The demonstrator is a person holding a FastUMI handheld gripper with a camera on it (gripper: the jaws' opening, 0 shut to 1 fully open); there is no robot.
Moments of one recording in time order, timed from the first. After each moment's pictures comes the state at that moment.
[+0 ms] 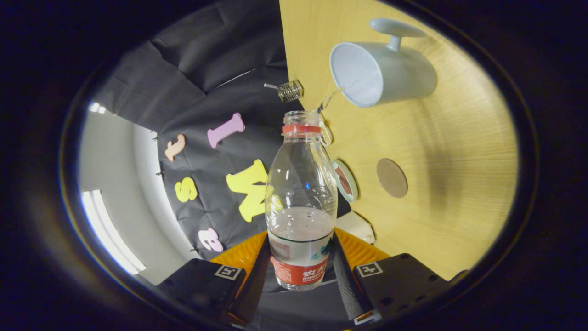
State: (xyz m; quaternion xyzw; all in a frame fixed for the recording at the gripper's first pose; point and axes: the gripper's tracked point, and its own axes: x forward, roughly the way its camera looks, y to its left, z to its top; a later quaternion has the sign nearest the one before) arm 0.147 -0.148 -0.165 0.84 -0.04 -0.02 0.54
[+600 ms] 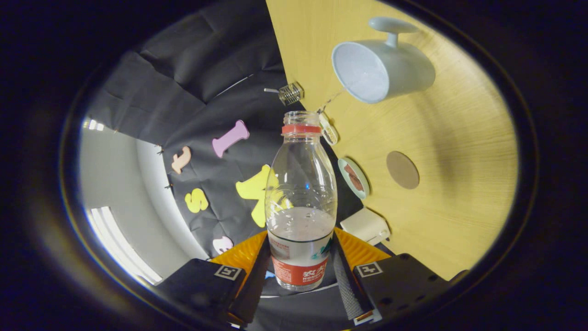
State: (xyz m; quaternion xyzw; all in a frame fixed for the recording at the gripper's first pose) arm 0.149 -0.161 -0.146 0.87 -0.07 -0.01 0.49
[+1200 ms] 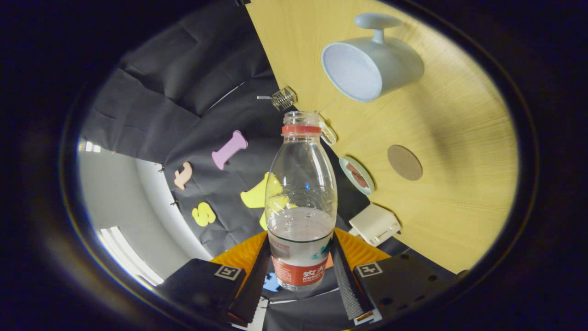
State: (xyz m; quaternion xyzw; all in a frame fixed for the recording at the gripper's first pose) arm 0.148 -0.171 -0.137 0.89 -0.08 -0.01 0.45
